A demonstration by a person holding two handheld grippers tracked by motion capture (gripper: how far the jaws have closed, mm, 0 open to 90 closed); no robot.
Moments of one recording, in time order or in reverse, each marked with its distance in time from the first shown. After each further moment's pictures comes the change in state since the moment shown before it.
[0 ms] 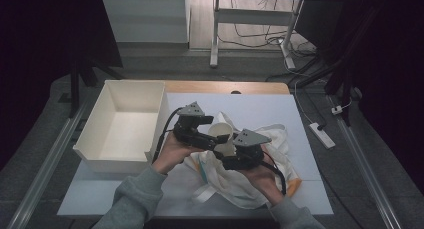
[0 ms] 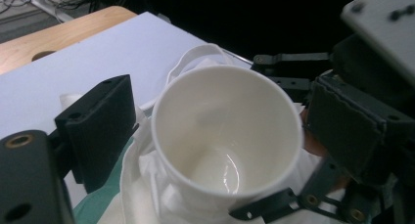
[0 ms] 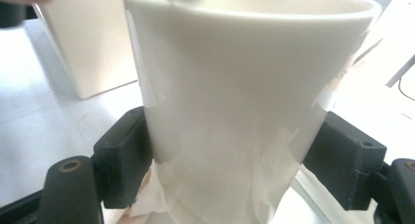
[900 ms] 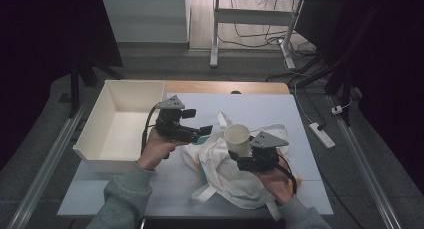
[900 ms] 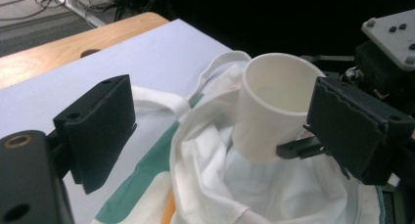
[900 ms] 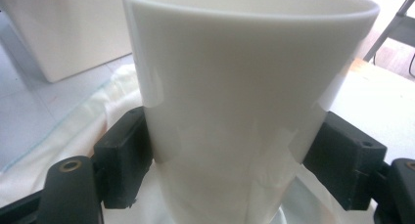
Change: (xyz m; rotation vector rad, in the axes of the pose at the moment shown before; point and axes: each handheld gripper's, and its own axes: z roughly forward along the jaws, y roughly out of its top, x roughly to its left) left arm 0.025 -0.005 -0.033 -0.022 0.076 -0.057; right arm -0.022 -0.025 -0.024 0.022 -0.074 0.066
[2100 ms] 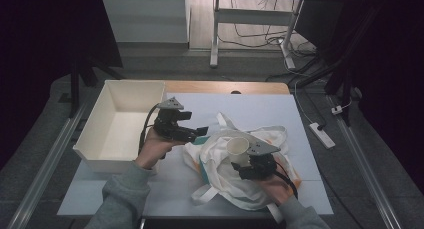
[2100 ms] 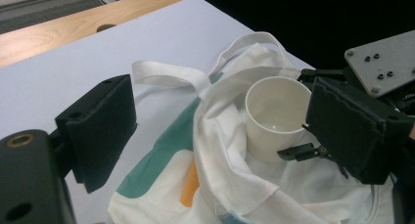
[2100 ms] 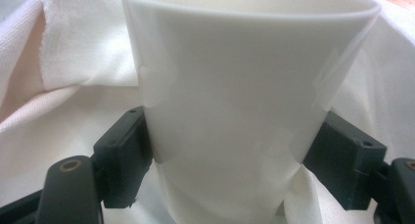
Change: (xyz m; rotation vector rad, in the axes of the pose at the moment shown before) left arm 0.012 -0.009 0.005 0.066 0.044 -0.020; right arm -0.006 -0.047 0.024 0.154 0.017 -0.008
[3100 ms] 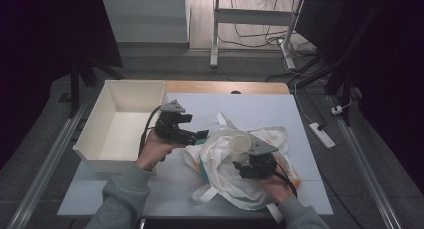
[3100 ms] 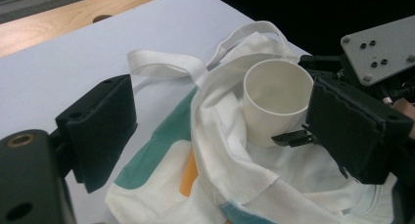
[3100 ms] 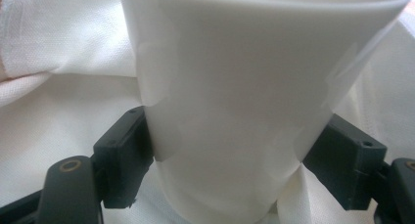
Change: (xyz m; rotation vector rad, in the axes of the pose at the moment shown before) left arm -0.002 -0.005 0.003 0.031 0.000 0.014; right arm -0.002 -0.001 0.004 0.037 -0.054 -0.024
